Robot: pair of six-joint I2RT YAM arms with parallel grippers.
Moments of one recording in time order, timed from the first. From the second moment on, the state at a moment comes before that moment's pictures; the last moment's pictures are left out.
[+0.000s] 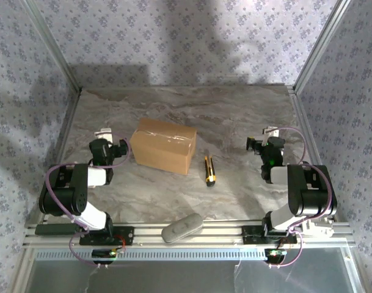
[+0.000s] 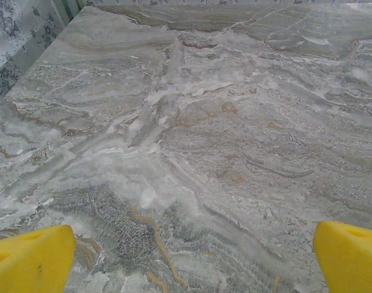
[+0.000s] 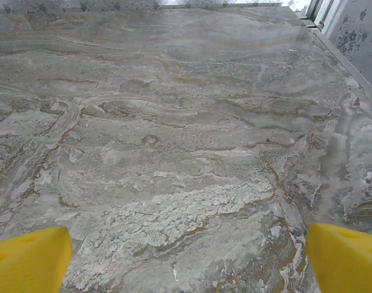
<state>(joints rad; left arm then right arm) -0.01 1.53 0.39 0.73 -0.14 -0.04 -0.02 1.51 0.40 0.70 0.09 0.00</state>
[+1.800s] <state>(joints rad) -0.04 1.19 0.76 0.07 -0.41 -0.36 0.02 1.17 0.64 0.20 0.27 0.13</state>
